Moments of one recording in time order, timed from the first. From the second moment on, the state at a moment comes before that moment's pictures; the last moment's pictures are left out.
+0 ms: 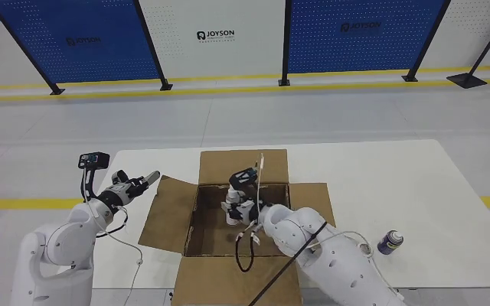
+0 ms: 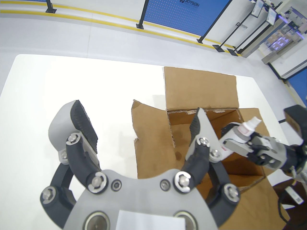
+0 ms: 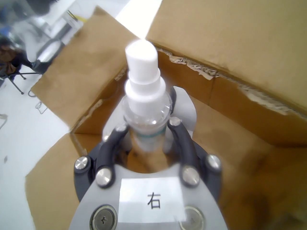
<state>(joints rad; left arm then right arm) 1.52 -1.09 -1.96 -1.97 0.64 -0.07 -0.87 -0.86 -1.47 0.68 -1.44 -0.72 0.13 0.68</state>
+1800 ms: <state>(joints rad) 1.52 -1.09 -1.96 -1.97 0.64 -0.07 -0.87 -0.80 -1.56 0.71 -1.43 -0.90 0.07 0.80</state>
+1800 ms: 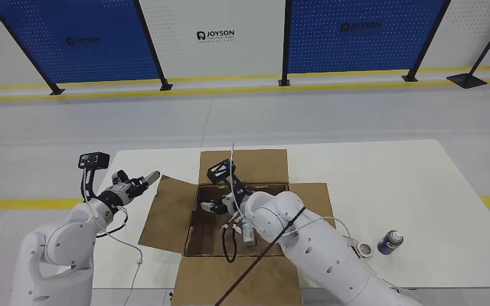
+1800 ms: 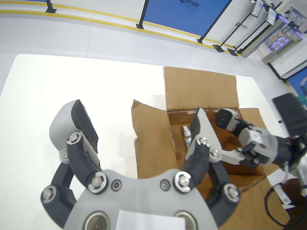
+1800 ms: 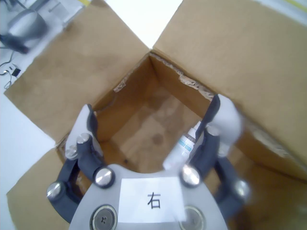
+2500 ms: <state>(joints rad) 1.52 -1.09 -1.96 -1.97 0.64 -0.07 -0.87 -0.99 -1.42 1.10 -1.94 -1.27 -0.01 1.53</state>
